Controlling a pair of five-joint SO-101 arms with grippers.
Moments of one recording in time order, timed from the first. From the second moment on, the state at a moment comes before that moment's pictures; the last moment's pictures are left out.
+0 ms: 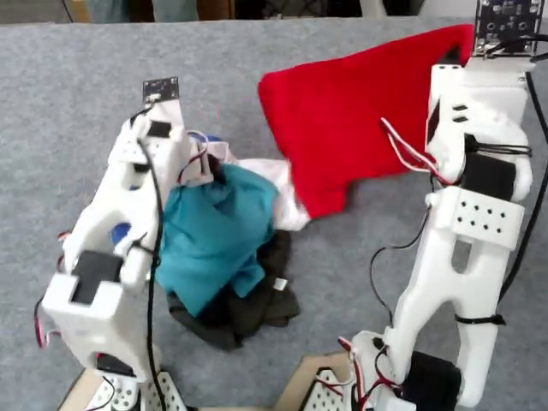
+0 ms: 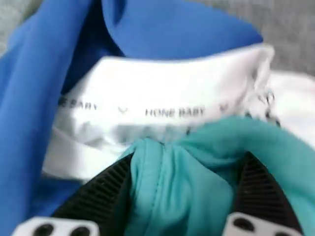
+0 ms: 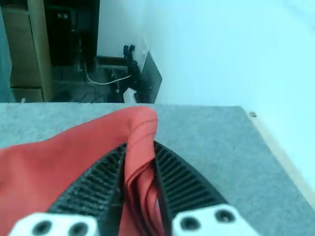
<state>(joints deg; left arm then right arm) 4.2 18.7 2.9 66.9 20.4 17.0 -24.0 12.8 36.5 15.6</state>
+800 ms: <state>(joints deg) -37.7 35.6 -51.2 97.2 10.4 13.4 -19.0 12.4 38.0 15.6</state>
